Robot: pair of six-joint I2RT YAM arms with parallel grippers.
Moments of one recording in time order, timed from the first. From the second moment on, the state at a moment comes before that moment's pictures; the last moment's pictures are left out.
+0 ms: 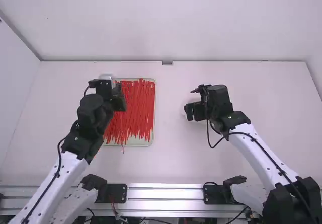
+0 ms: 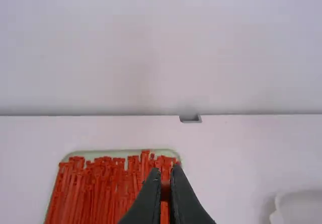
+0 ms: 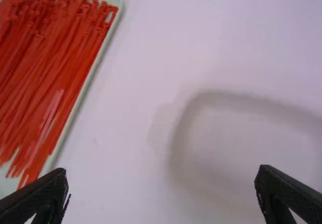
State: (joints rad) left arm -0.28 0.86 0.72 -0.09 -0.14 -0.17; right arm 0.34 1.24 0.82 -0.39 -0.15 0.07
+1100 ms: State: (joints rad) left arm -0.28 1.09 0.81 0.29 0.34 -0.24; right arm 0.34 1.24 0.82 0.02 -0.65 -0.03
